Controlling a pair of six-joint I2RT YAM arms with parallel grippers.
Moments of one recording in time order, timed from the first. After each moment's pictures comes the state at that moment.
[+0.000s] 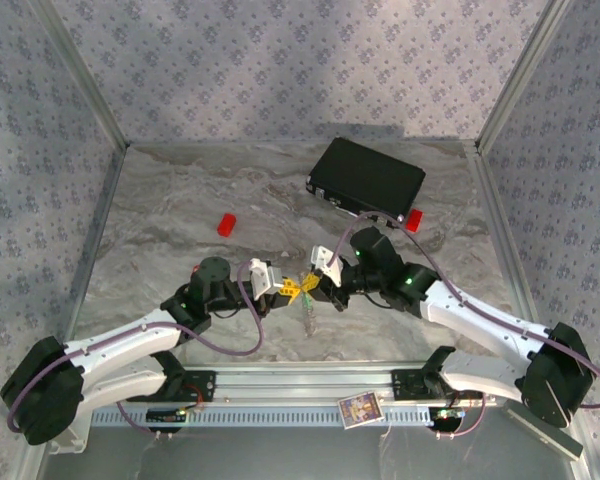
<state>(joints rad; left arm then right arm) -0.81 0.99 0.37 0.39 0.56 0.11 0.80 1.10 0.74 -0.22 -0.56 -0.28</state>
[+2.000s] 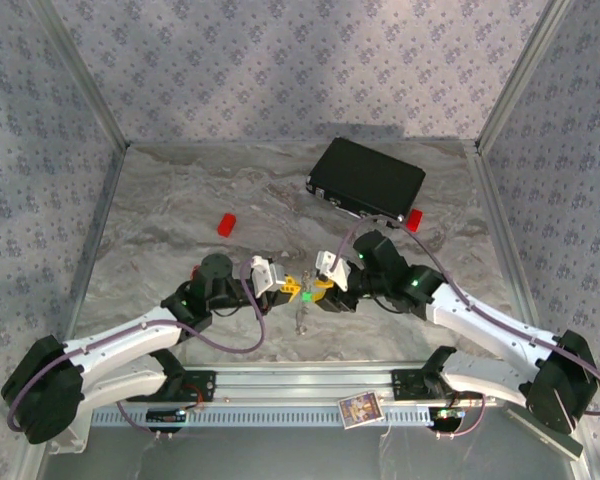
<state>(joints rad) -0.81 1.00 0.40 0.34 0.53 0.12 0.79 1.05 0.73 -0.37 -0.47 -0.32</state>
